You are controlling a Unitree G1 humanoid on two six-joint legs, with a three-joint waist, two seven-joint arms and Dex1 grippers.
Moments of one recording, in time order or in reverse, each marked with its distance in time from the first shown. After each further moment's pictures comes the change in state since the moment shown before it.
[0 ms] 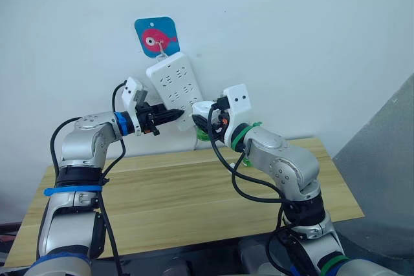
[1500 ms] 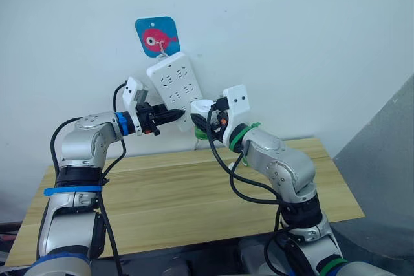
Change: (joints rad) left arm 0.003 0.001 0.000 -0.021 -0.008 0.035 0.011; right arm 0.004 0.019 0.021 0.072 -0.053 -0.115 0.041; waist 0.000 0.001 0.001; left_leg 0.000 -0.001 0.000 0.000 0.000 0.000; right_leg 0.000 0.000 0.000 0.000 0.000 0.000
